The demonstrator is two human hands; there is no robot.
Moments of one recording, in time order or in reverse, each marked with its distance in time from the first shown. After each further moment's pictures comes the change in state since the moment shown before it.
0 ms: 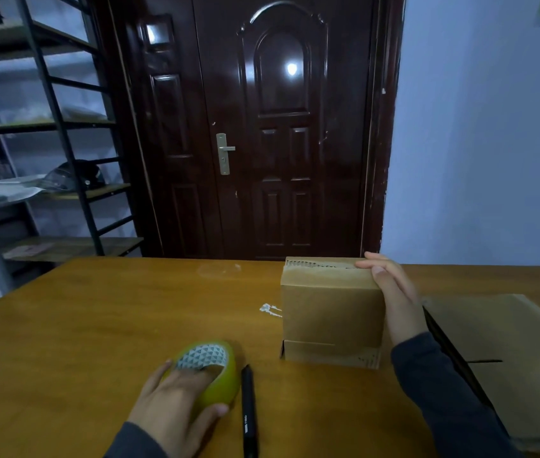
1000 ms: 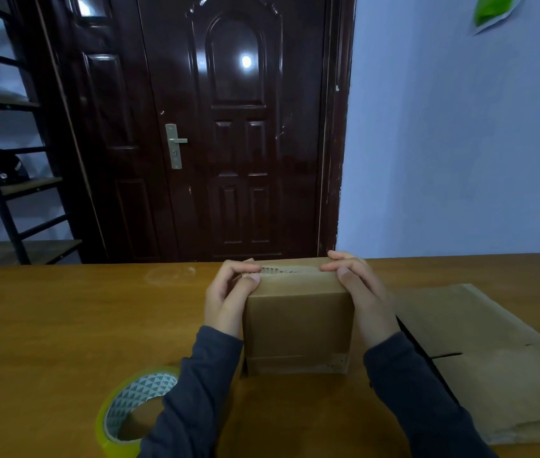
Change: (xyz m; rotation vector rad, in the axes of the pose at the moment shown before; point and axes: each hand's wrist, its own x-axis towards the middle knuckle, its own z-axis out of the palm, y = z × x) left_hand 0.156 0.091 0.000 -1.450 0.386 -0.075; right_hand 0.005 0.002 -0.003 -0.056 -0.021 -0.048
